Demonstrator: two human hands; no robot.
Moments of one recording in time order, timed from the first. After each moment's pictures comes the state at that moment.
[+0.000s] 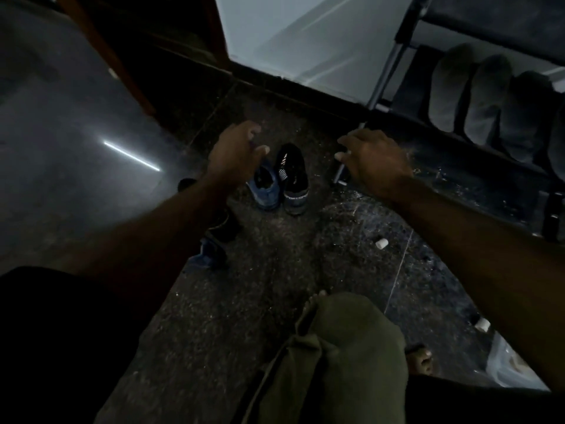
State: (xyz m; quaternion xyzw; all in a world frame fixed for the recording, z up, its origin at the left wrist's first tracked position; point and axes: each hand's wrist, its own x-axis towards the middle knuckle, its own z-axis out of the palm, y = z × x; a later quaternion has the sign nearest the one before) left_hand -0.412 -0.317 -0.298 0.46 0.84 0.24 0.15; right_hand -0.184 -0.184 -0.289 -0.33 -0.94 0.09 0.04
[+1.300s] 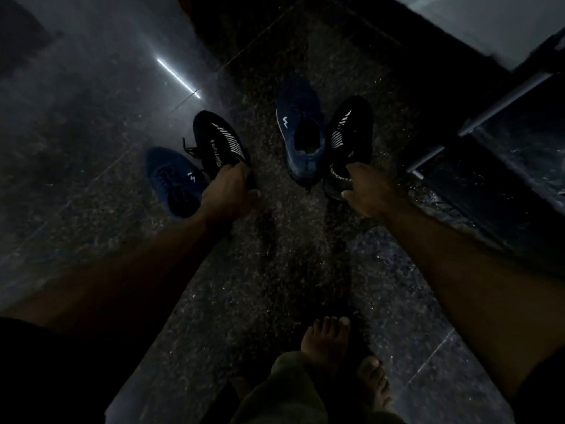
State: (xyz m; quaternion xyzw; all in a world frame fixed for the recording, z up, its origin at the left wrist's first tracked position) left_hand -0.443 -0.384 -0.519 0.27 0.92 0.09 0.27; right_hand -0.291 -0.166 -0.553 -0.28 -0.92 0.22 -0.18
